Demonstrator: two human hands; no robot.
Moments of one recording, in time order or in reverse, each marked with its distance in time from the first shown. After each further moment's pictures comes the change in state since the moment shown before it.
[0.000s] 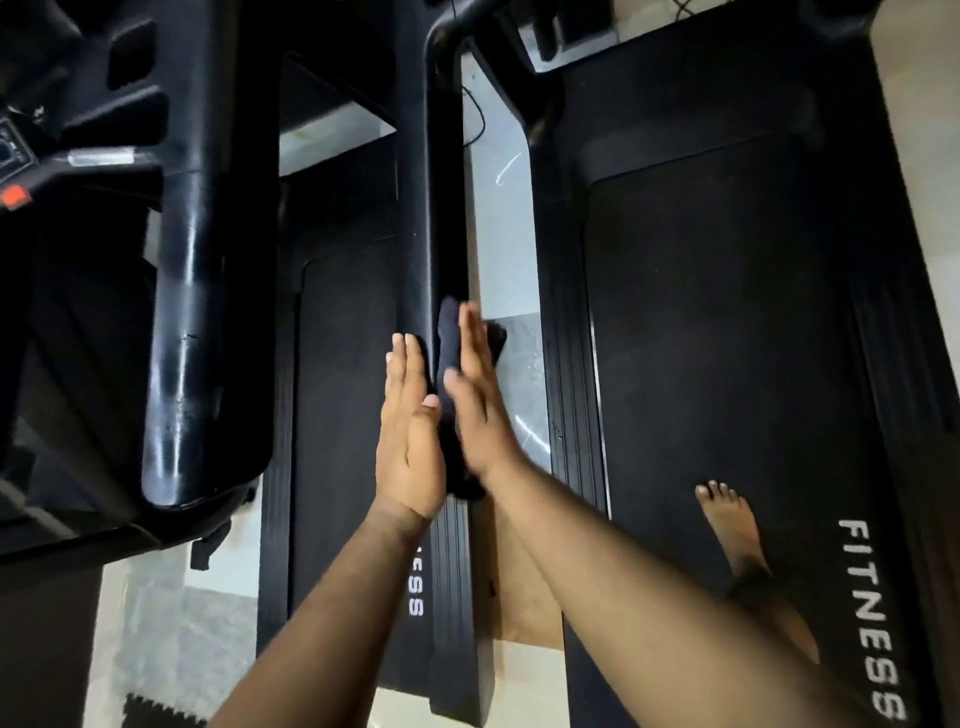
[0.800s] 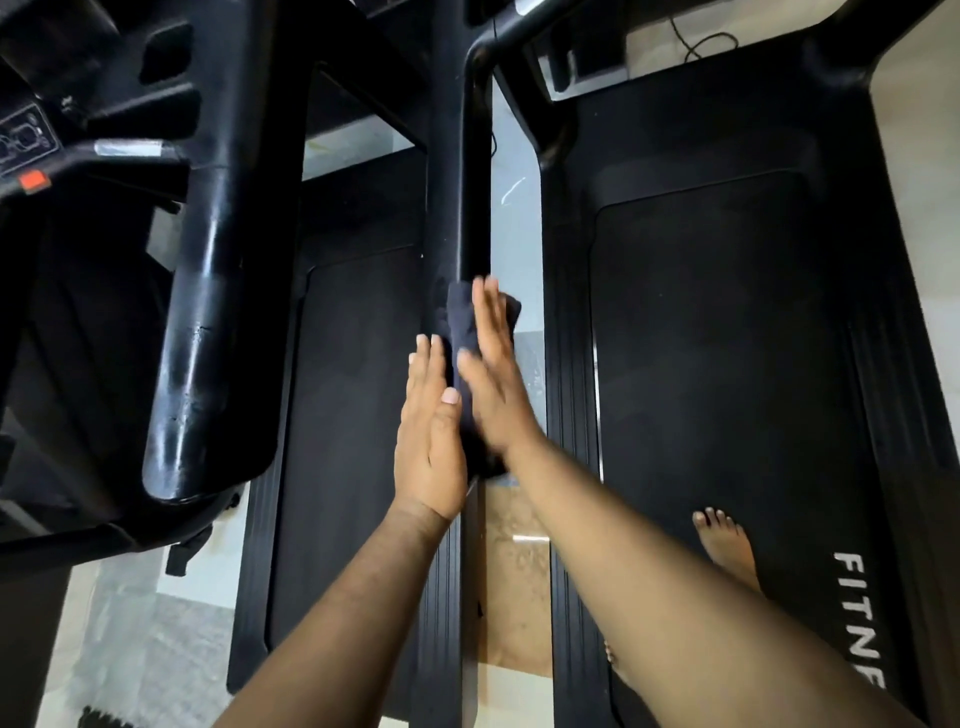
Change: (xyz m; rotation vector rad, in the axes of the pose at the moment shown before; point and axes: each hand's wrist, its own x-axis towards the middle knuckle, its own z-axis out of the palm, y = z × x) left_hand 0.001 -0.005 0.003 -0.105 0.064 -0.002; right_hand 0.023 -0.021 -0.006 -0.109 -0.062 -0.077
